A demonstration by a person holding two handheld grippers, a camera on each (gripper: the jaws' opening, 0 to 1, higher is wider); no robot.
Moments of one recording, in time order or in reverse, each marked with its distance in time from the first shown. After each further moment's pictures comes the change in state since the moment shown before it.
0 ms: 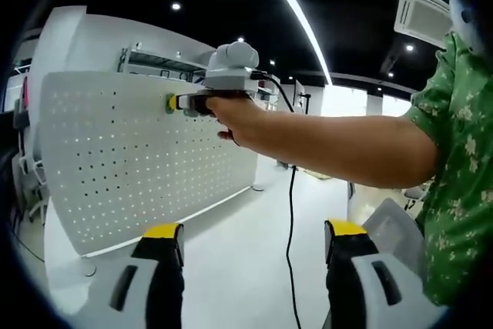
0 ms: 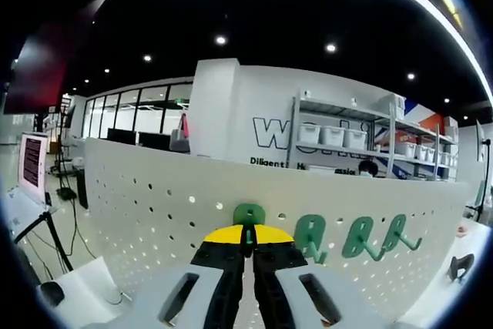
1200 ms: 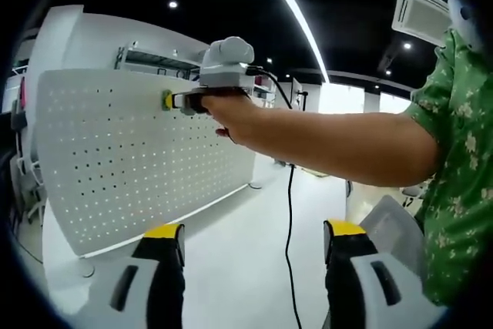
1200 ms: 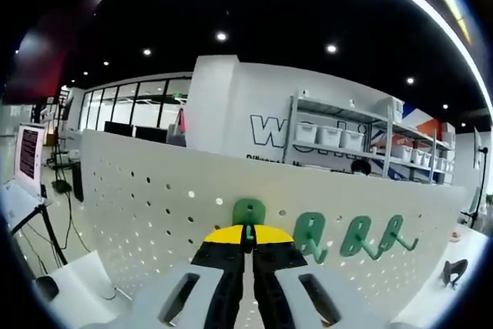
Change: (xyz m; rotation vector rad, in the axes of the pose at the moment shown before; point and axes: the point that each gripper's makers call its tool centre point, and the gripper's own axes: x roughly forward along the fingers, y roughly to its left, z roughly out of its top) left arm 0.003 -0.002 -0.003 0.007 0.014 -0.016; right arm 0.002 0.000 -0.004 -0.038 0.022 -0.028
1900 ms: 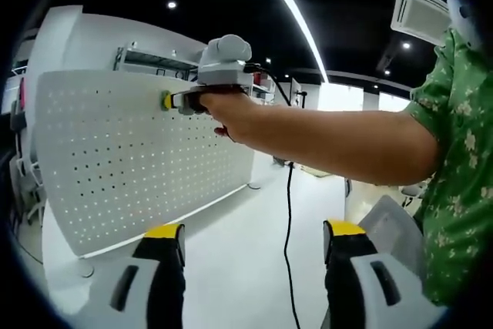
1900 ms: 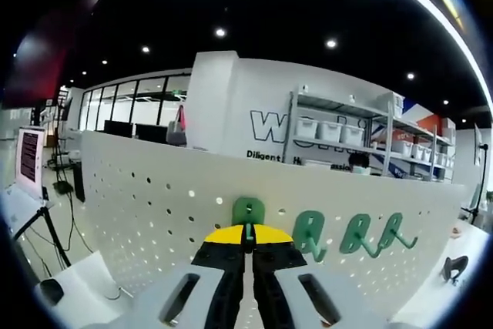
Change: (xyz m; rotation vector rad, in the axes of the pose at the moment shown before) left arm -0.002 -0.003 0.001 0.002 -0.002 -0.004; right arm -0.004 0.000 0.001 0.025 0.016 0.005
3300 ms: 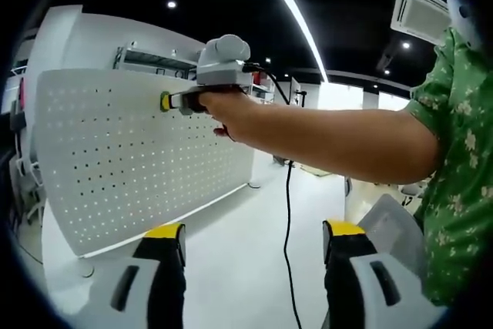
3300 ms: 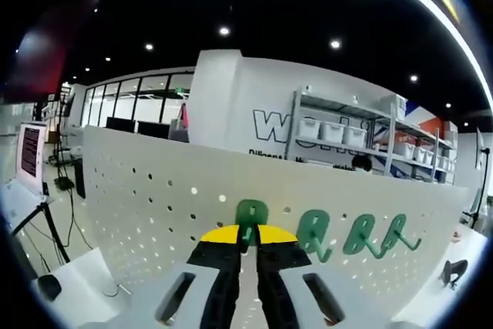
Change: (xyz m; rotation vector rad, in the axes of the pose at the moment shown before) left arm 0.001 0.002 -0.002 0.002 0.003 -0.003; right arm 0.003 0.004 -0.003 -0.024 0.007 0.015
